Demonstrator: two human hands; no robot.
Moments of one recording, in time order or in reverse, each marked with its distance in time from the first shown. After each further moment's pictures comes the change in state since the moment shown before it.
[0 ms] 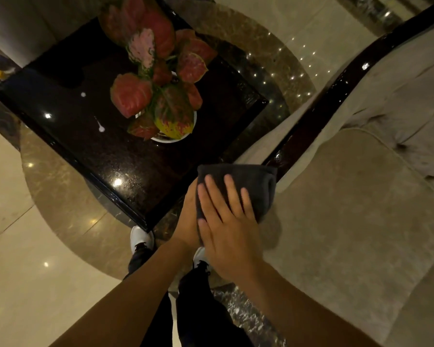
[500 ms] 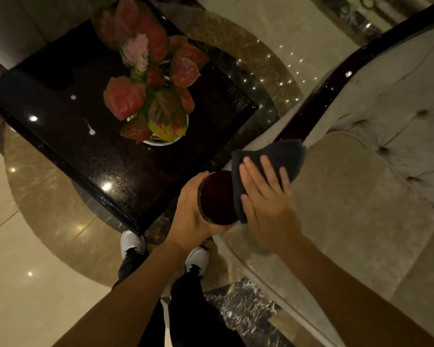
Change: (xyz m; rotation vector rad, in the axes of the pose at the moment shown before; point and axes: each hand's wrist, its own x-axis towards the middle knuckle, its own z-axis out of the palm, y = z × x) left_hand 0.009 -0.008 0.003 0.053 0.037 0.060; right_hand 0.003 0.086 -0.025 -0.147 0.076 0.023
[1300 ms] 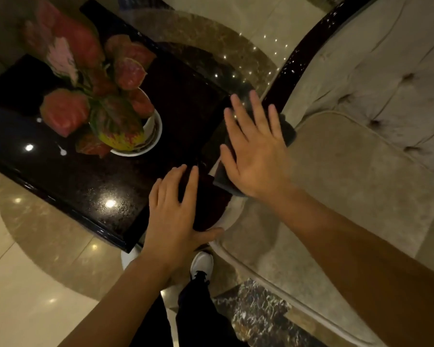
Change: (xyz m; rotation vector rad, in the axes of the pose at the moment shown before) left_hand 0.004 0.056 -0.002 0.890 -0.150 0.189; right_hand 0.074 0.040 -0.021 -0.077 0.126 0.107
